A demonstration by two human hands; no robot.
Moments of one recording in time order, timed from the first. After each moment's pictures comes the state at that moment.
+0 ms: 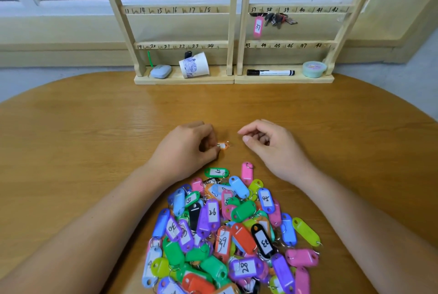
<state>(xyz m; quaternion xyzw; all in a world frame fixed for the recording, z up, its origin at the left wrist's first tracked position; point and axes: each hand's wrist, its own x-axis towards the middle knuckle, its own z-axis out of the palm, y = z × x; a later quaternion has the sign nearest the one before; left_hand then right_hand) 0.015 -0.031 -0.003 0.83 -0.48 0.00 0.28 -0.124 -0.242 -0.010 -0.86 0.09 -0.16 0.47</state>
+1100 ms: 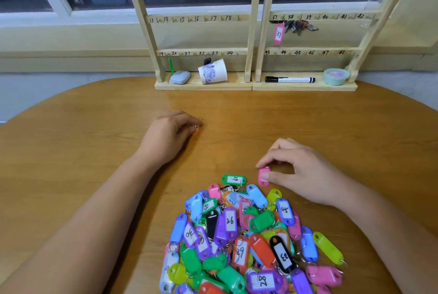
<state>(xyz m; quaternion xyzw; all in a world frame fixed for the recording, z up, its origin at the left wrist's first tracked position) 0.089 0.014 -0.010 0.86 -0.42 0.07 0.30 -0.146 -0.256 0.000 -0.95 -0.02 -0.03 0.32</state>
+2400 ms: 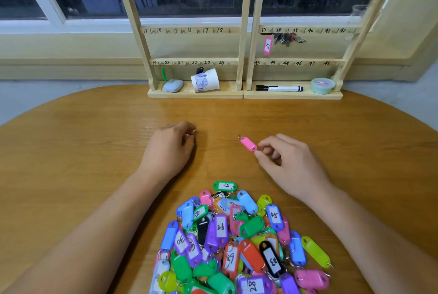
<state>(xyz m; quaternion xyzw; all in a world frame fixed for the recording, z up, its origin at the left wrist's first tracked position) 0.055 -0.007 -0.005 0.89 -0.34 0.10 0.28 -0.133 -0.252 -0.008 -0.94 0.08 -0.22 0.23</state>
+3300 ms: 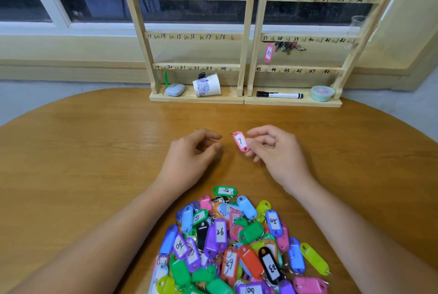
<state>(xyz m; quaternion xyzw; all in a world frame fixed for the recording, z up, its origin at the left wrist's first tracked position) 0.014 -0.030 0.002 0.82 -0.32 -0.03 0.47 -0.095 -0.232 0.004 -0.78 0.16 -0.21 0.57</state>
